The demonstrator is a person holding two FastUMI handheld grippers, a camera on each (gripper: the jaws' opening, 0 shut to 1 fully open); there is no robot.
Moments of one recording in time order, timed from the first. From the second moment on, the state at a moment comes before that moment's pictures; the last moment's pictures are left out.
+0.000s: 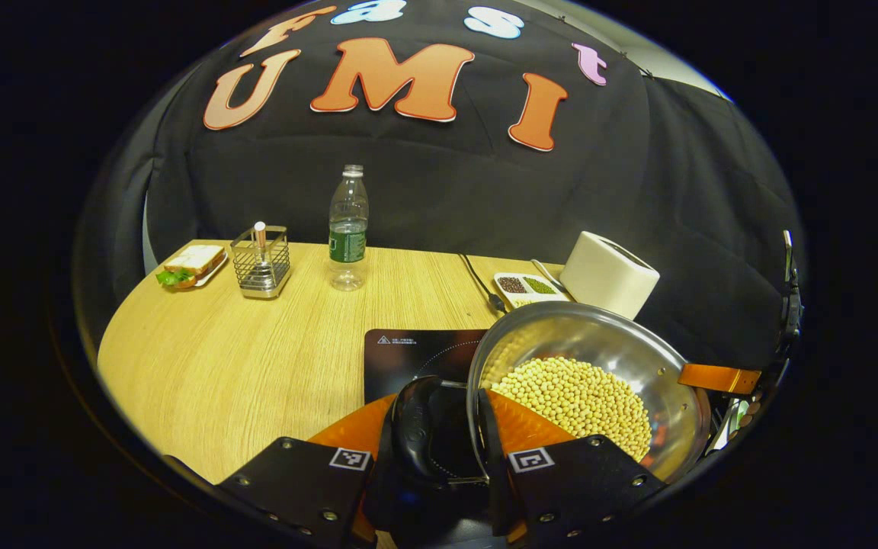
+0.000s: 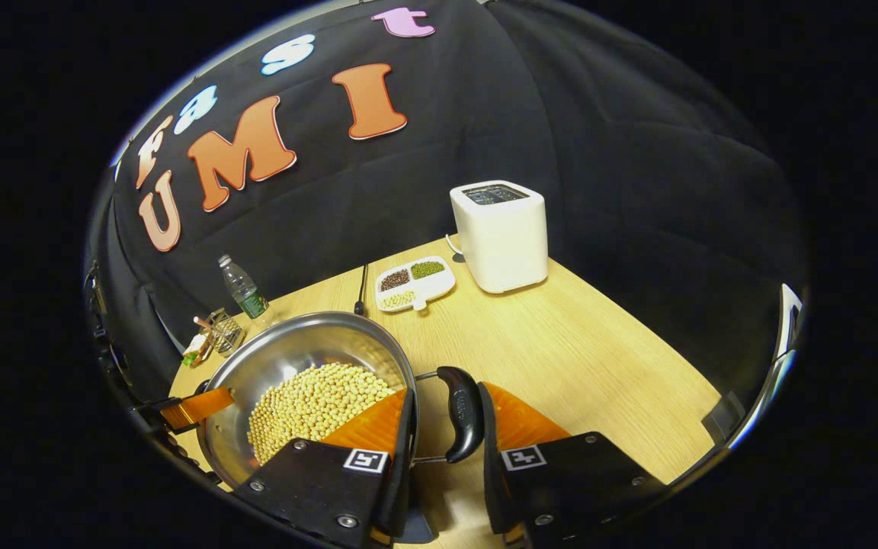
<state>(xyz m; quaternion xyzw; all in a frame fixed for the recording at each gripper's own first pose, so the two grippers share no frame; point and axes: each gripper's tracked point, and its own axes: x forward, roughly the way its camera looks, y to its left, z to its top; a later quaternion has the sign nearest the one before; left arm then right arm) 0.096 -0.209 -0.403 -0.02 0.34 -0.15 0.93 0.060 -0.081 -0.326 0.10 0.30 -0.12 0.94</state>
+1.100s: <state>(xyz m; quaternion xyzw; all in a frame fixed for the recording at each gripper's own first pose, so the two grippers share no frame) 0.041 -0.147 -0.083 0.01 0.06 -0.09 0.99 0.025 0.021 -0.078 0.01 0.07 -0.06 1.00</state>
